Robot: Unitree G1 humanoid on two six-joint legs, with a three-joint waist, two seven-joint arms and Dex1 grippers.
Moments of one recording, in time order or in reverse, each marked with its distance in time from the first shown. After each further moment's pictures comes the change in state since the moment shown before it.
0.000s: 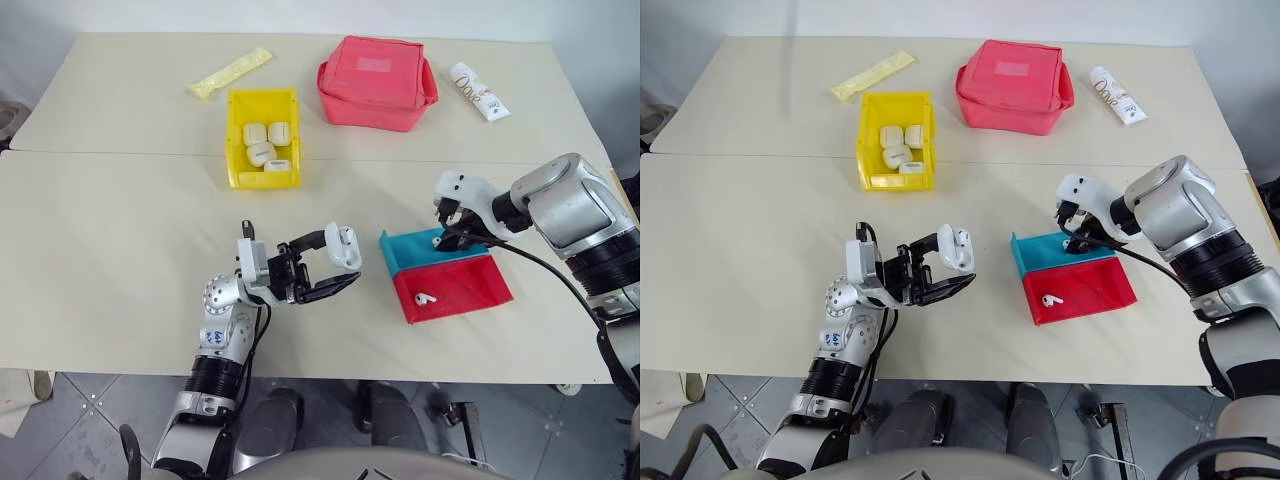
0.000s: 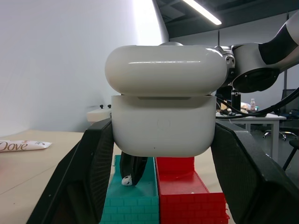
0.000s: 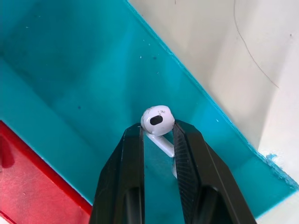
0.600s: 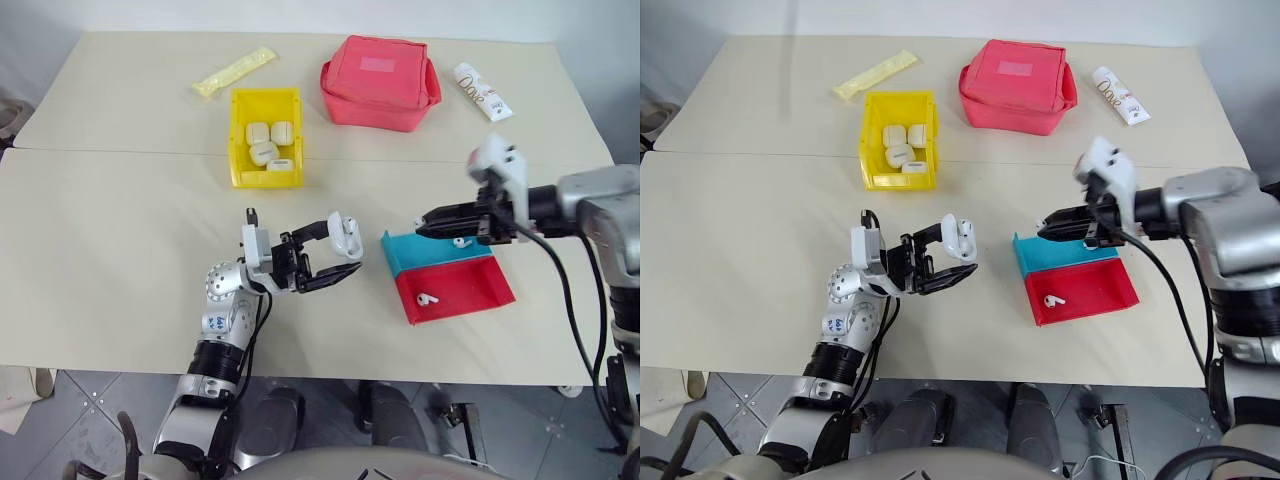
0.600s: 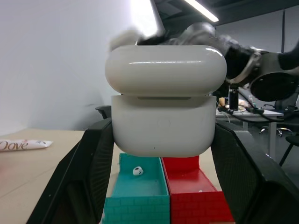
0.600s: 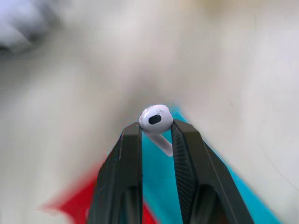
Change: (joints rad) left arm -0.113 0.000 0.014 0.126 -0.002 0.000 -0.050; right arm 0.295 0.035 -0.630 -0.465 0.449 0.164 -0.037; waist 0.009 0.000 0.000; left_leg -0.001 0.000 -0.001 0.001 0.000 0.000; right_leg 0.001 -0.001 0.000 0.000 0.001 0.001
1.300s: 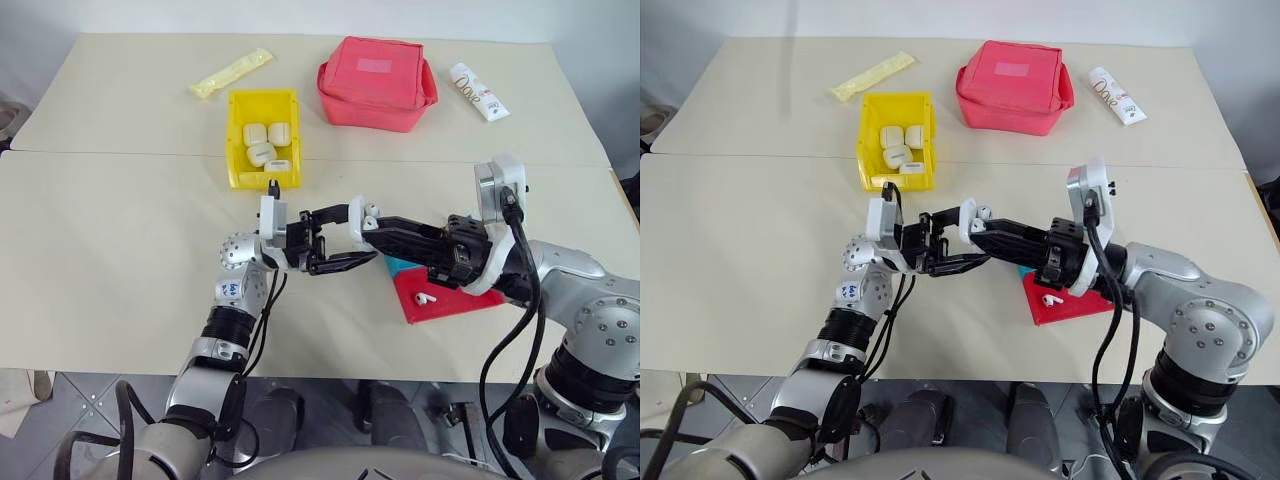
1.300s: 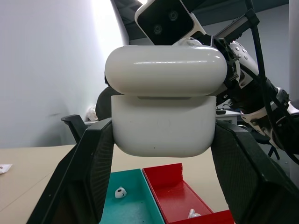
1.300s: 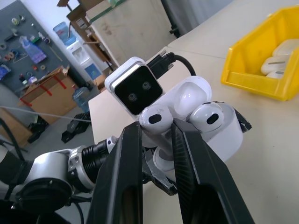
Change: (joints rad) left arm -0.186 -0.038 0.025 0.162 -0.002 0.043 -0.131; right arm 0.236 0.465 -0.325 -0.374 0.626 0.254 -0.614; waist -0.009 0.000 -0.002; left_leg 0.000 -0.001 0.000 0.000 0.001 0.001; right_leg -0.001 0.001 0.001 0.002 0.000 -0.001
